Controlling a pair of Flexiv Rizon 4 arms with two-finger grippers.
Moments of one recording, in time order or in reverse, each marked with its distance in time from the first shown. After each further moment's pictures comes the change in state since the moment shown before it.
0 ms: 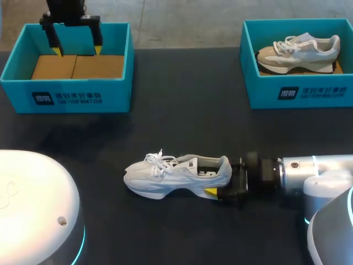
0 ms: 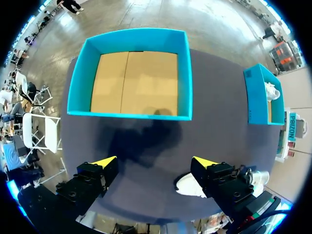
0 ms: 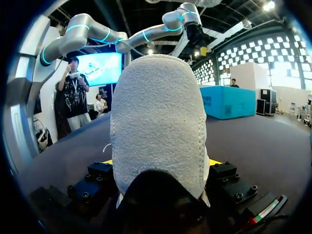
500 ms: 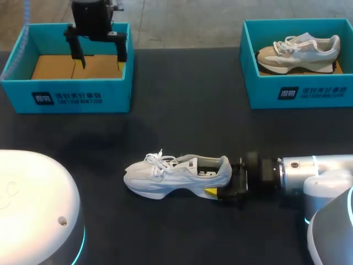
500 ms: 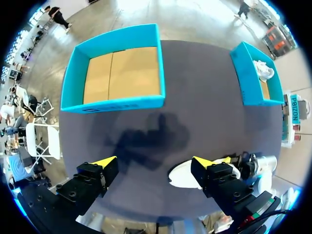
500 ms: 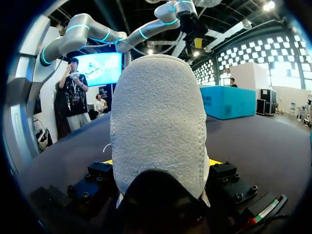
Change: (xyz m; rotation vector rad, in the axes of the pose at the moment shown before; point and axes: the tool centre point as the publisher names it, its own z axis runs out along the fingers) left arm 0.057 0.055 0.000 0.036 -0.037 0.108; right arm 0.000 0.000 0.000 0.000 0.000 0.000
